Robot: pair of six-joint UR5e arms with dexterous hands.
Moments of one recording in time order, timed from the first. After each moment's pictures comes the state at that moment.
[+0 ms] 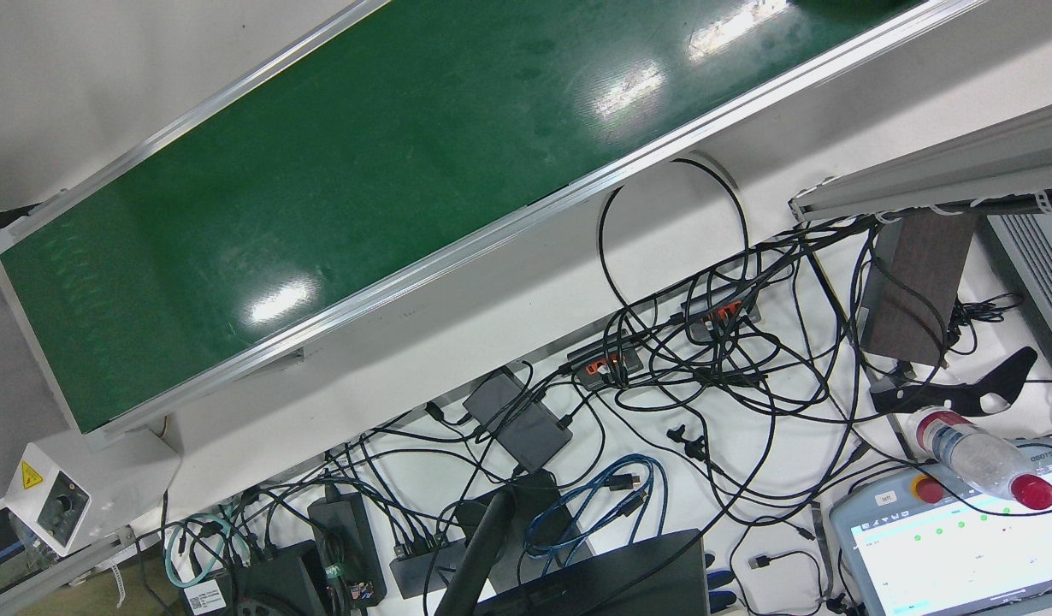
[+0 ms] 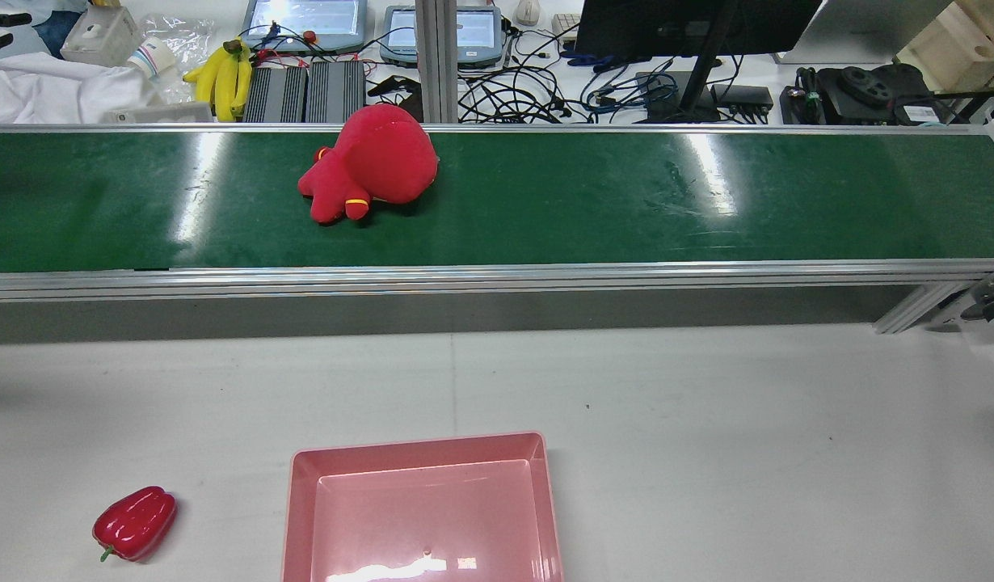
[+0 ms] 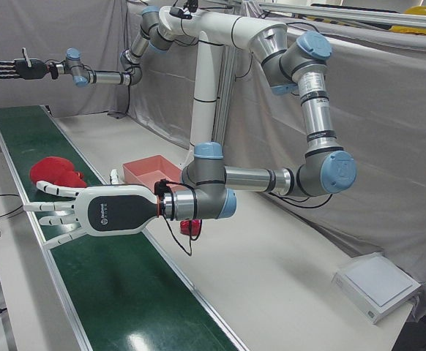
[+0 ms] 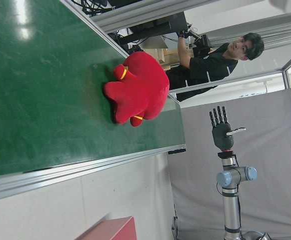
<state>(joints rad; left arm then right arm) -1.34 -1.88 -1.65 0.06 1.65 0.35 1.60 -1.54 1.65 -3.29 -1.58 -0.10</state>
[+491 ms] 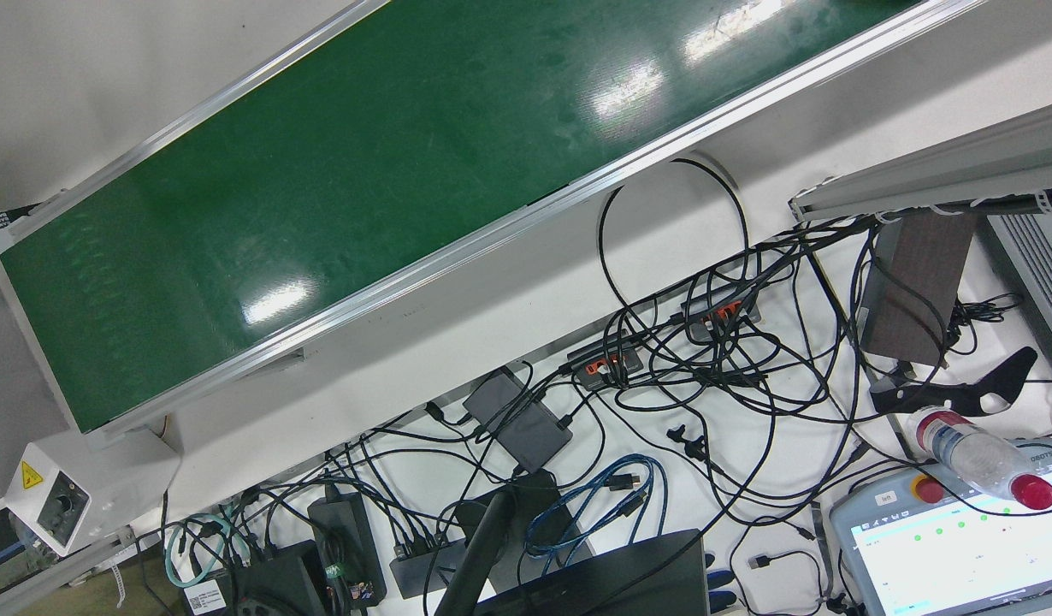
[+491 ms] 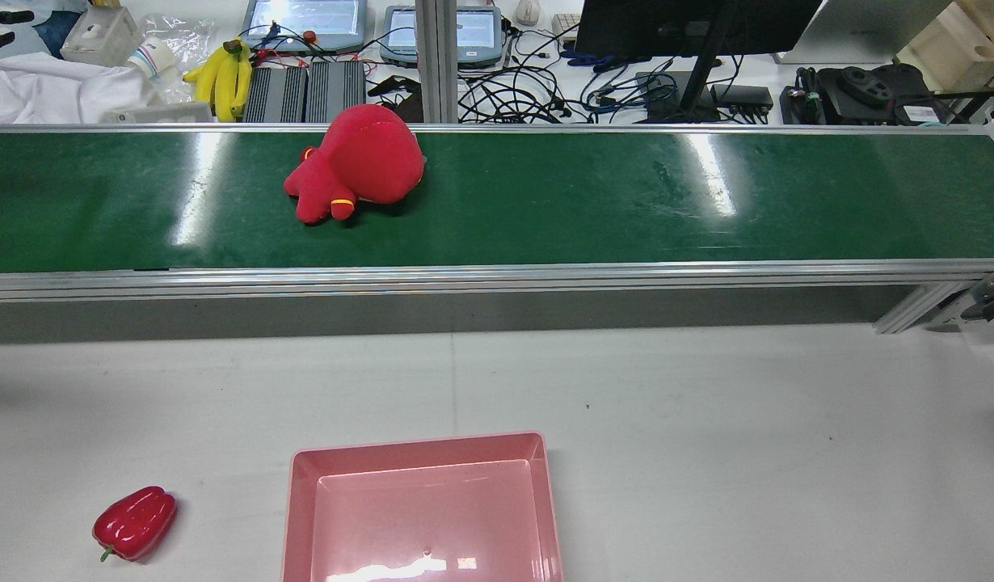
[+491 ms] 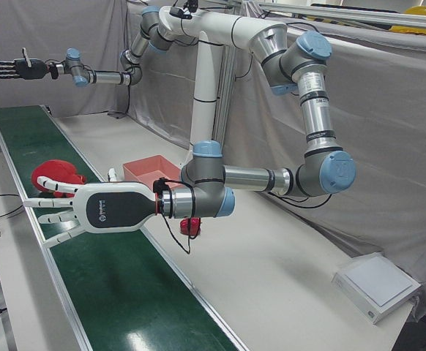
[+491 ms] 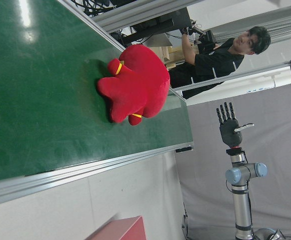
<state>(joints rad) -1.34 -1.89 -1.67 0.08 1.65 0.39 1.60 -1.54 1.65 -3.29 -1.58 -0.10</state>
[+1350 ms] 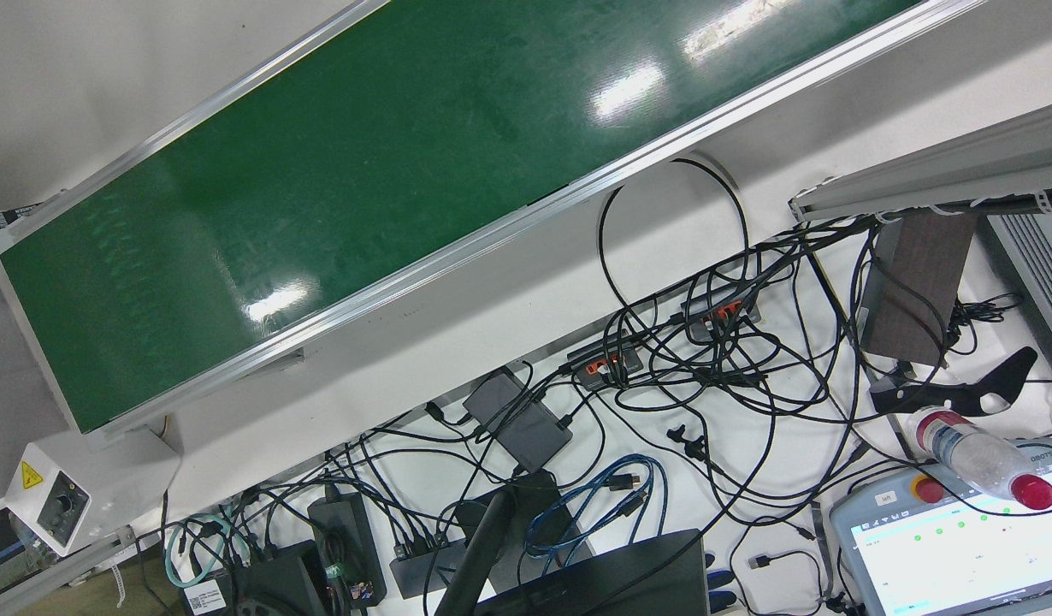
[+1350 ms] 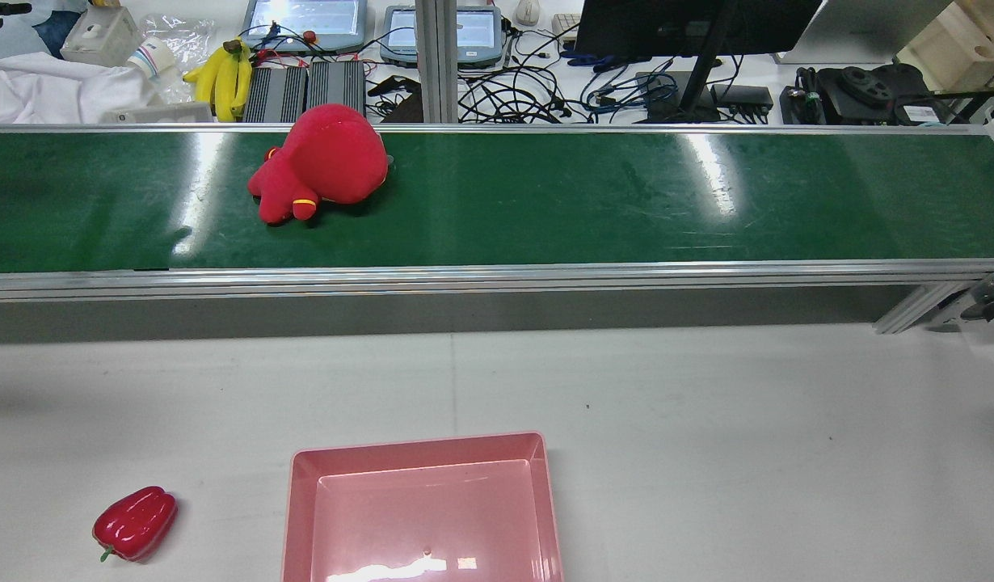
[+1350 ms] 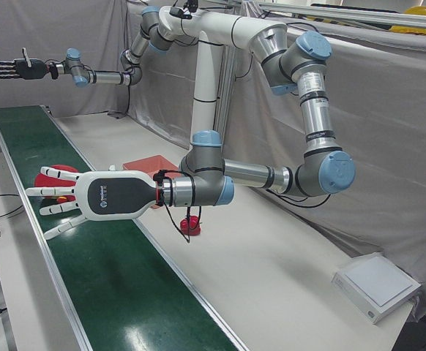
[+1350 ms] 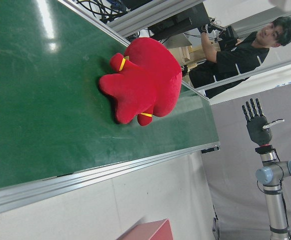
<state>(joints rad) -1.32 -1.89 -1.73 0.15 1.63 0.52 1.60 -1.54 1.65 -3.29 -1.58 -0.10</state>
